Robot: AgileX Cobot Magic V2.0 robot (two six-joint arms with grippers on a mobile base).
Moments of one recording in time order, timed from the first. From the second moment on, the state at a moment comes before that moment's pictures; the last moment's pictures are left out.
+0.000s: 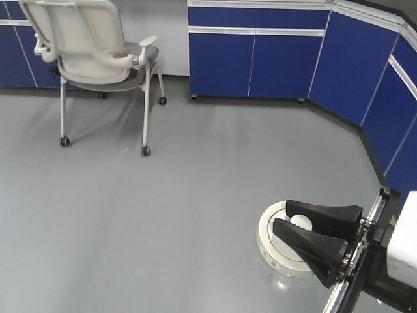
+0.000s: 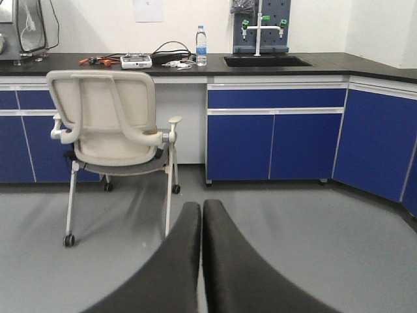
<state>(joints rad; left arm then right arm) -0.08 0.16 -0.21 0.08 0.20 -0.15 0.37 0.79 -0.35 -1.18 -0.57 0.99</state>
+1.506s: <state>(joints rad) -0.08 0.16 -0.21 0.08 0.20 -0.15 0.37 0.87 -0.35 -1.18 -0.56 0.99</state>
